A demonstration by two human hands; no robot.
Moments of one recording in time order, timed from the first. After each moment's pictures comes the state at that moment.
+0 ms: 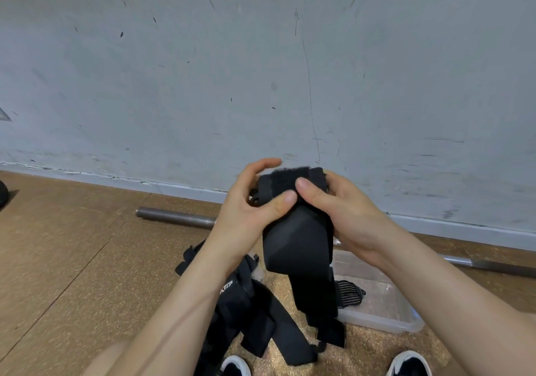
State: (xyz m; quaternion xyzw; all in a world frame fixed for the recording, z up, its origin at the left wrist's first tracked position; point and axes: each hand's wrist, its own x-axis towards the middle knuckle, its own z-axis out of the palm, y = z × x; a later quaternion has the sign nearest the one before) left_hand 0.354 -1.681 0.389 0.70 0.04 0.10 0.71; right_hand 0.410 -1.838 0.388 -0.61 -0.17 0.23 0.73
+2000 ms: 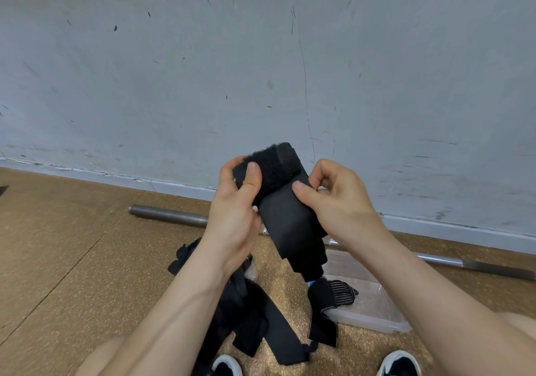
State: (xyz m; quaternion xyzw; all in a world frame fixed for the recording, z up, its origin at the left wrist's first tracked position) left_hand 0.368 -1.695 0.386 0.51 0.08 0.15 0.84; right_hand 0.414 -1.835 0.387 -0.77 -0.15 0.03 0.62
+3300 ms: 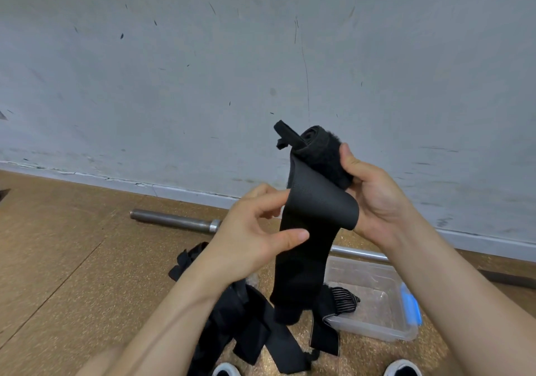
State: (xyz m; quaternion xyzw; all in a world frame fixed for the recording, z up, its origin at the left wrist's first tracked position) left_hand 0.346 -1.682 0.388 0.83 -0.08 0.09 0.54; right_hand 0.434 -1.854 0.410 -0.41 -0.07 0.26 0.87
